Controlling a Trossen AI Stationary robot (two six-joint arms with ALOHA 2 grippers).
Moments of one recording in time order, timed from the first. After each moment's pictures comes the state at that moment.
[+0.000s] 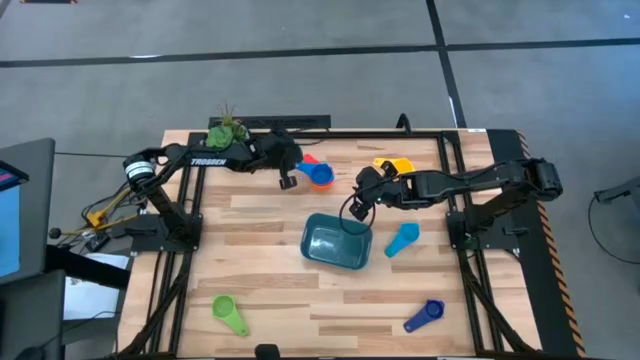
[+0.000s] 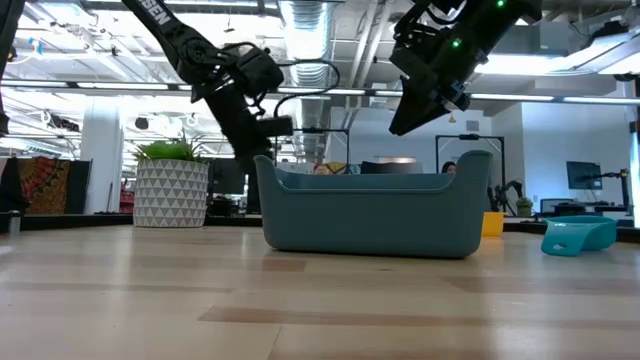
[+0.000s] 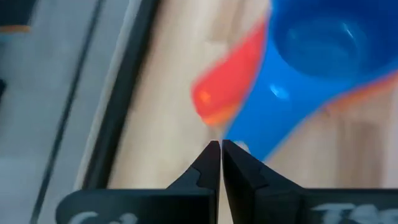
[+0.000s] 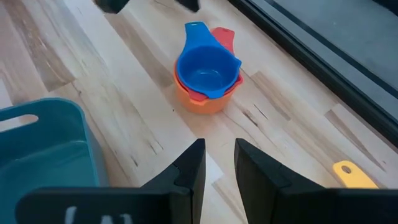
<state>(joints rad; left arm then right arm) 0.51 1.67 0.97 -0.06 -0.19 0.43 -0.03 1.40 0.94 -0.36 0.50 0.41</state>
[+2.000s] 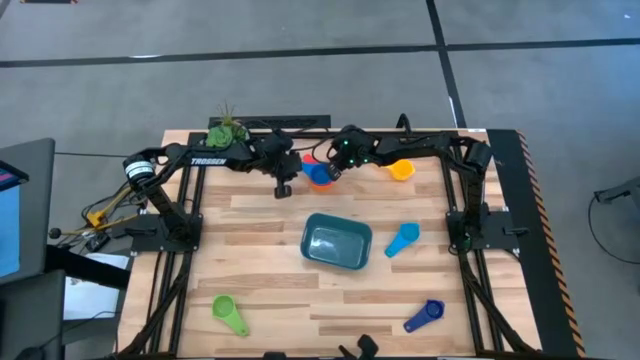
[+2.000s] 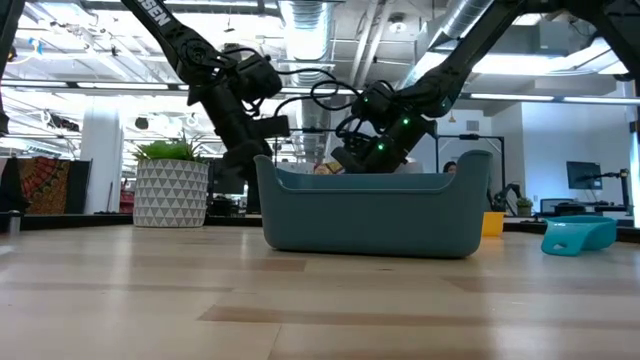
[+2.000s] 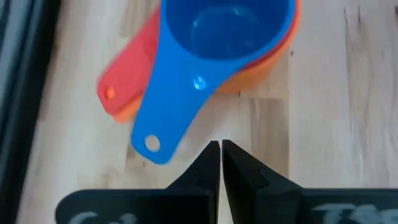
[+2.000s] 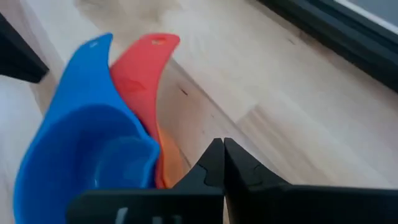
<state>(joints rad) 0.52 1.67 0.96 -0.15 0.07 0.45 -0.52 1.95 1.16 0.02 -0.06 0.26</state>
